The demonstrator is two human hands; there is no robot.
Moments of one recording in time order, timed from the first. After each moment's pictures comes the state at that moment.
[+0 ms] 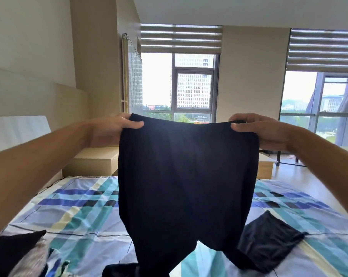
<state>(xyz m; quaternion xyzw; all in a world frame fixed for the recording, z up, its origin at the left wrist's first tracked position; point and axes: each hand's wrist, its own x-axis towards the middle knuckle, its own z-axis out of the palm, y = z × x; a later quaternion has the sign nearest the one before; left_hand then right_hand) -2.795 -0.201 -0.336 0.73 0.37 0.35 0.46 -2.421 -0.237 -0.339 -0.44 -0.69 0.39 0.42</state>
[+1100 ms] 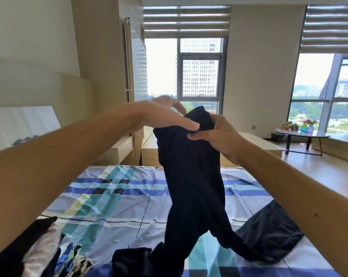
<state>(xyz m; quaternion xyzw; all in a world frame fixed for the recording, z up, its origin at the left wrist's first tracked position) -2.718 -0.227 -0.328 0.84 0.49 0.20 0.15 -2.530 -0.209 -0.399 -0.42 -0.69 0.26 0.53</state>
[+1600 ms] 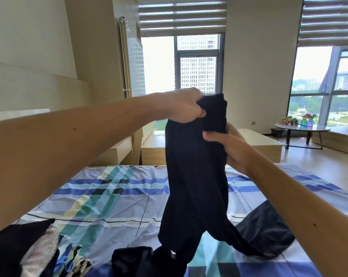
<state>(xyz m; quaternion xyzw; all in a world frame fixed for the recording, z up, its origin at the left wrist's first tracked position) -2.659 -0.222 -0.313 0.89 0.41 0.18 0.06 -2.494 -0.218 -0.429 -0.32 -0.61 0.41 0.60</state>
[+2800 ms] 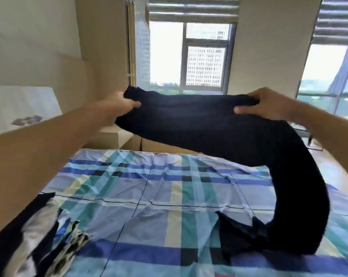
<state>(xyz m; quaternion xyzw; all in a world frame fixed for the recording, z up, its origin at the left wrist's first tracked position) -2.788 -0.121 -0.382 0.62 0.58 0.47 0.25 -2.414 -0.212 -0.353 -0.61 -0.74 0.03 0.30</state>
